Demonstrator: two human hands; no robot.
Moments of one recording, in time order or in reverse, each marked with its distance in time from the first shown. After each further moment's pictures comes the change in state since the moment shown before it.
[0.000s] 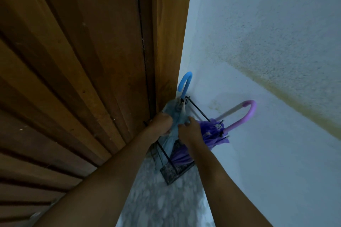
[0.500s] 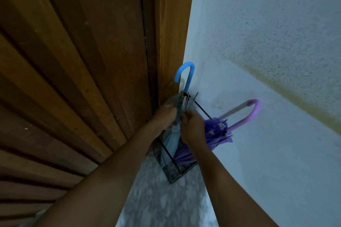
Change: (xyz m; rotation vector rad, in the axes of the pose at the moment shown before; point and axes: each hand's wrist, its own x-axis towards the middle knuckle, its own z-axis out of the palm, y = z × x) left_hand -0.006 0.010 -0.008 0.005 -0.106 0.094; right_hand -0.009 -0.013 0.001 -0.236 0.164 -0.302
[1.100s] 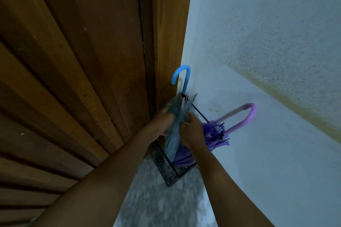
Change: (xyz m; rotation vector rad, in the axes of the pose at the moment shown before) left_hand 0.005 -0.006 -0.003 -0.011 -0.085 -0.016; right_hand 0.000 0.001 -0.008 0.054 -0.066 0.087
